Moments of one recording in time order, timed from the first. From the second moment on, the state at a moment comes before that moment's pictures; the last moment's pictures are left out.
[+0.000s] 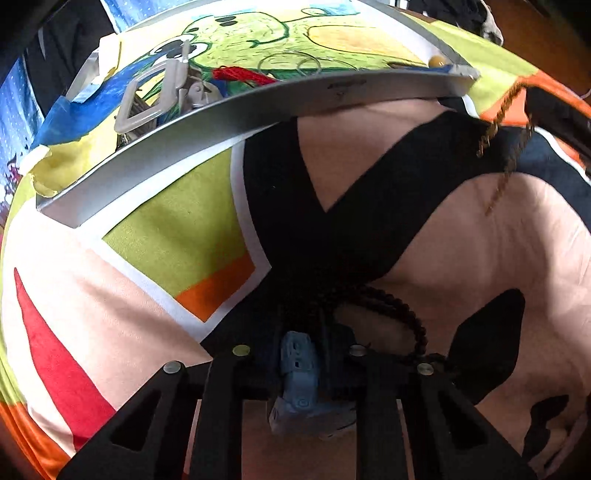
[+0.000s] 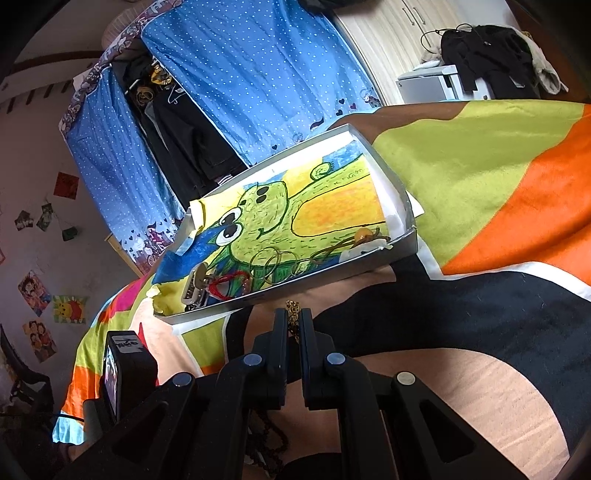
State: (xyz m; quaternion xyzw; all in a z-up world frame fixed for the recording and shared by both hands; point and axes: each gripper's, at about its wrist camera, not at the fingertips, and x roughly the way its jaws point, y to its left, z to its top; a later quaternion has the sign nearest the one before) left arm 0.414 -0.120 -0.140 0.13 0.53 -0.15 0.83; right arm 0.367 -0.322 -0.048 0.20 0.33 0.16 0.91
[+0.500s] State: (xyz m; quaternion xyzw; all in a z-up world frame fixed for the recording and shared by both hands) left arm 0.404 -0.075 -0.049 0.07 0.46 -0.17 0.87; right arm 0.379 -0.325 -0.042 0.21 0.30 0.17 0.91
